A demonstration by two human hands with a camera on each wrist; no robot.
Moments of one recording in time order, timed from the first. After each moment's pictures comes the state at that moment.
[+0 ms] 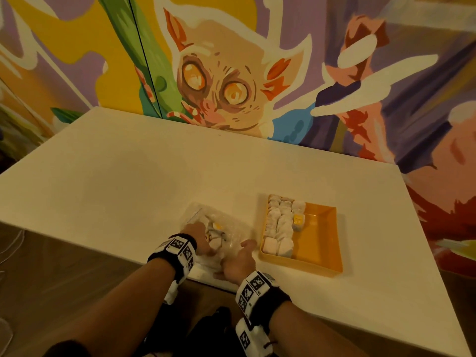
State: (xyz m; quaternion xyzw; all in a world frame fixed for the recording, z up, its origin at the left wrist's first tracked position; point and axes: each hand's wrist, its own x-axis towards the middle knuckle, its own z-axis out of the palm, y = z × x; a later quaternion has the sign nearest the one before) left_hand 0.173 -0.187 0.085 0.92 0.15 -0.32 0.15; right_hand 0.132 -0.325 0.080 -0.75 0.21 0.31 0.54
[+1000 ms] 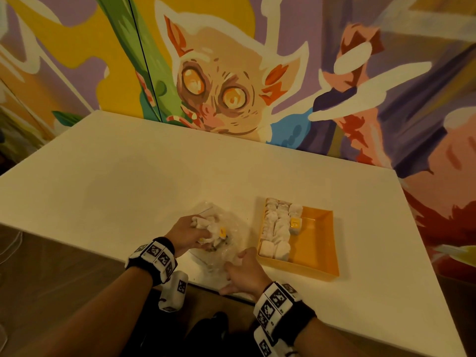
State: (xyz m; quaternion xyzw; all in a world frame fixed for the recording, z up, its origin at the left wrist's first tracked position) left_hand 0.157 -0.179 0.108 0.65 0.23 -0.16 0.71; right_hand 0.133 -0.365 0.086 -0.71 0.12 0.40 0.56
